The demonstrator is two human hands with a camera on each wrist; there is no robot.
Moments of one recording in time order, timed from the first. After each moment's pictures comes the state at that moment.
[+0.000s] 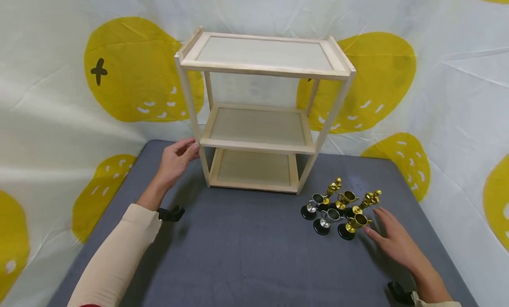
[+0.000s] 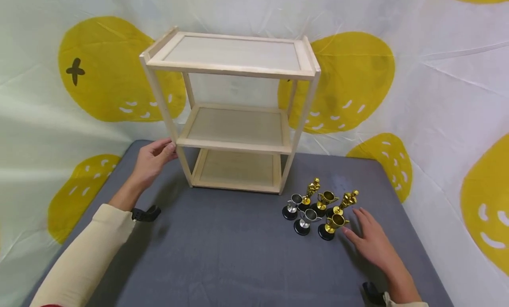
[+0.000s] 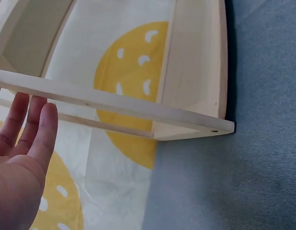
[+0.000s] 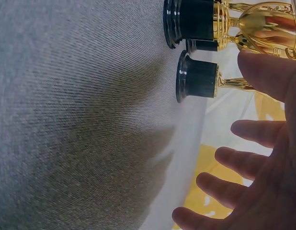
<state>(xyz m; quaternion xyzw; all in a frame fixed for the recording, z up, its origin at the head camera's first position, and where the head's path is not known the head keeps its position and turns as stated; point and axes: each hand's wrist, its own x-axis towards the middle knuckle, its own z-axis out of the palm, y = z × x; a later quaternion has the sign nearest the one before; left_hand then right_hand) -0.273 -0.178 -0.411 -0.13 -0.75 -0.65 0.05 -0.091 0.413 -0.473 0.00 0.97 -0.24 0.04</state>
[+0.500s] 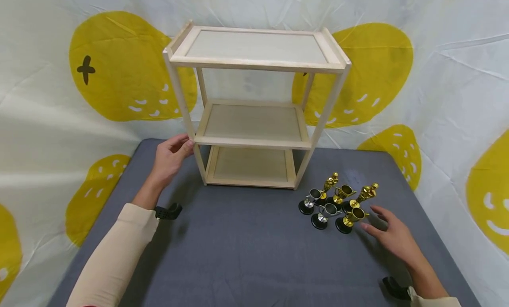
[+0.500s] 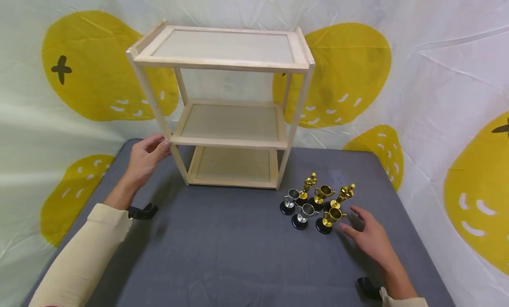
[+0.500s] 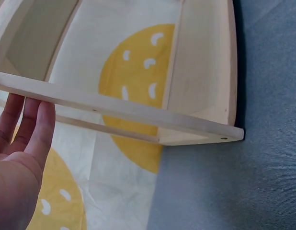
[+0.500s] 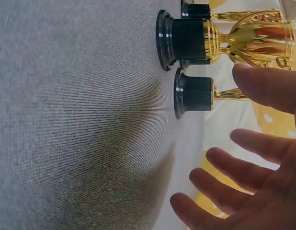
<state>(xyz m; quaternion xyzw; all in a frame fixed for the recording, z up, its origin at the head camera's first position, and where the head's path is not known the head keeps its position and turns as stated) -0.276 -0.174 -0.409 -0.14 -0.72 -0.68 0.07 -0.083 0.406 -0.468 0.08 0.95 -0.29 0.07</state>
